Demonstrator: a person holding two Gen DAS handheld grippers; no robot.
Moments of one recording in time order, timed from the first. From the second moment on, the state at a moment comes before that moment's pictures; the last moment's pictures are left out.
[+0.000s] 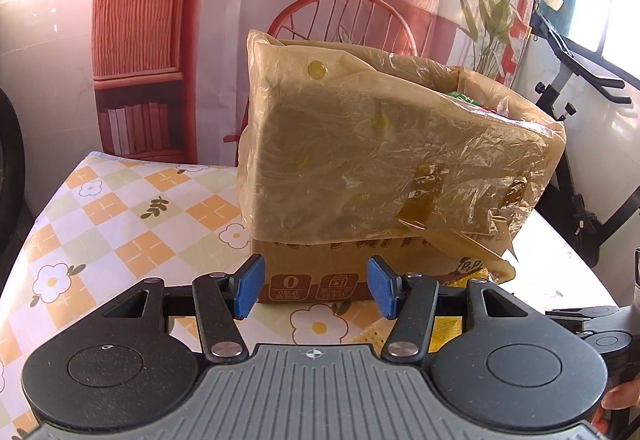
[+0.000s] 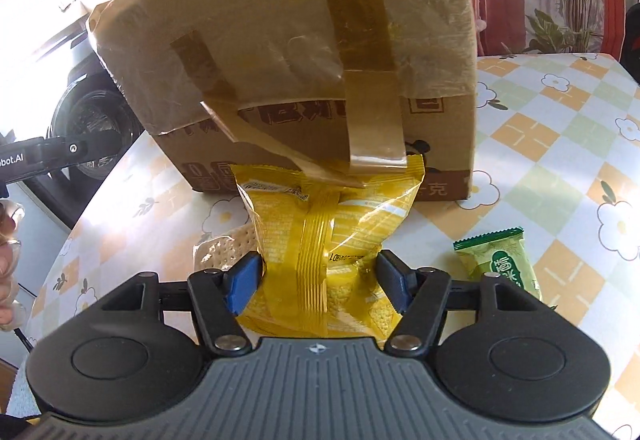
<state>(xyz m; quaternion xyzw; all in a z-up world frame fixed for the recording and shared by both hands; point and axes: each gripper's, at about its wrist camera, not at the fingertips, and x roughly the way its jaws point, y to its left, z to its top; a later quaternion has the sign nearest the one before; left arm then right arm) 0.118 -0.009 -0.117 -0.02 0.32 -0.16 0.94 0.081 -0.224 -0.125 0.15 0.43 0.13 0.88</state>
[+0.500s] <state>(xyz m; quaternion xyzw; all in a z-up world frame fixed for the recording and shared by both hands) 0.122 0.002 -0.134 -0.01 0.34 -0.14 0.93 0.086 -0.201 -0.121 0.15 0.43 0.16 0.88</state>
